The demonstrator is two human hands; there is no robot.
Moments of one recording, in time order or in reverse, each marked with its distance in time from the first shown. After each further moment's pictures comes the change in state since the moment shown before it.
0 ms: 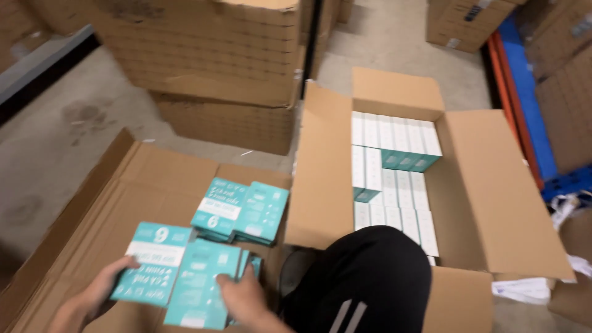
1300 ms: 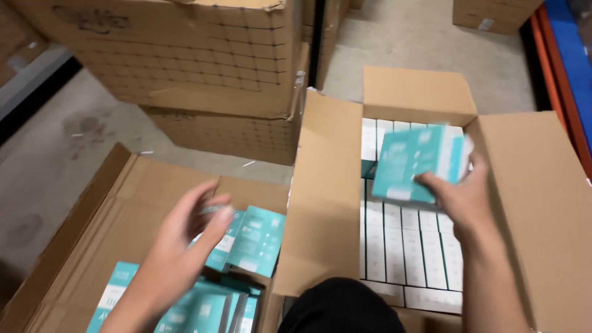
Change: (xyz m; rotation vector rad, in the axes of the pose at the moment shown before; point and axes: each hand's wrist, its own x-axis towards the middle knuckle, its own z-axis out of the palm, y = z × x) left_hand -0.134 0.162 0.283 0.444 0.061 0.630; right_hand 0.031 -0.189 -0.361 0.051 0.620 -0.544
